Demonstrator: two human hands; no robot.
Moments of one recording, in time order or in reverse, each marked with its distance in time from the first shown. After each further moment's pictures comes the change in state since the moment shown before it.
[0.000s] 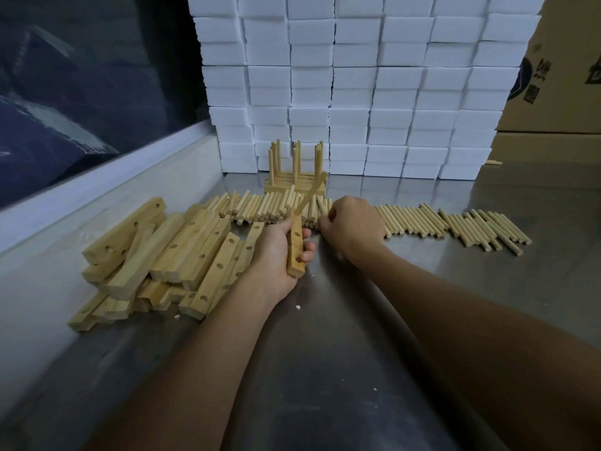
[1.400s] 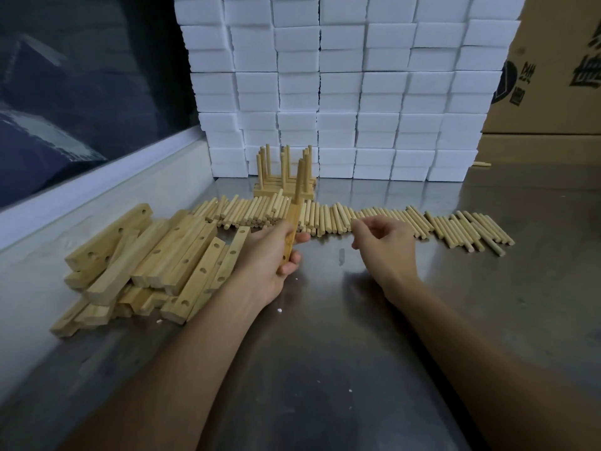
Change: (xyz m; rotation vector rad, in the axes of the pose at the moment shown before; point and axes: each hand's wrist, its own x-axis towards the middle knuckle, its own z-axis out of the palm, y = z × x) left_hand -0.001 -0.007 0.005 0.236 0.045 0.098; right_hand -0.054 0.054 -0.036 0.856 0.136 0.148
